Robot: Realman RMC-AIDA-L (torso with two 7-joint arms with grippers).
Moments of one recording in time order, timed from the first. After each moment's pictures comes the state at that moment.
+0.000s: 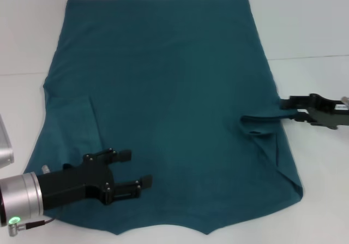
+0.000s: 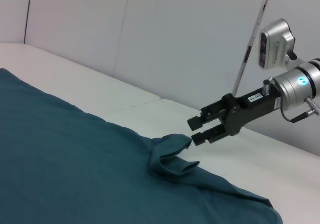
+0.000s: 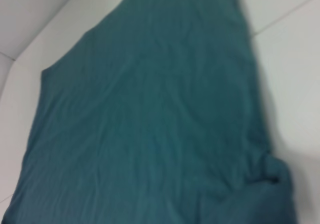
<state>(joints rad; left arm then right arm) -0.47 -2.16 0.74 0.62 1.94 1.44 -1.29 0.62 1.96 -0.58 -0.55 -2.22 -1.08 2.45</state>
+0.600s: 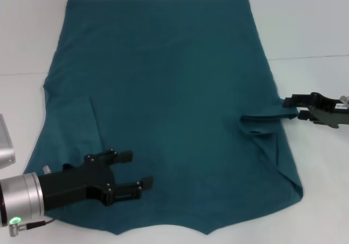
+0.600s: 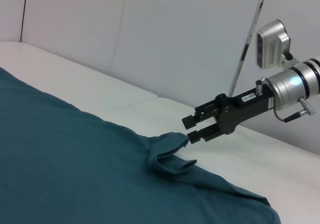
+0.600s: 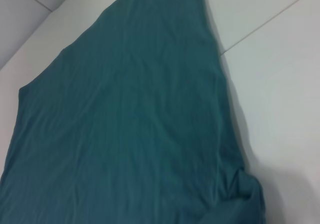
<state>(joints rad) -0.47 -2.16 0.75 0.62 1.95 1.44 -1.29 0.63 1.97 -0.58 -0.54 -2.22 -1.00 2.46</state>
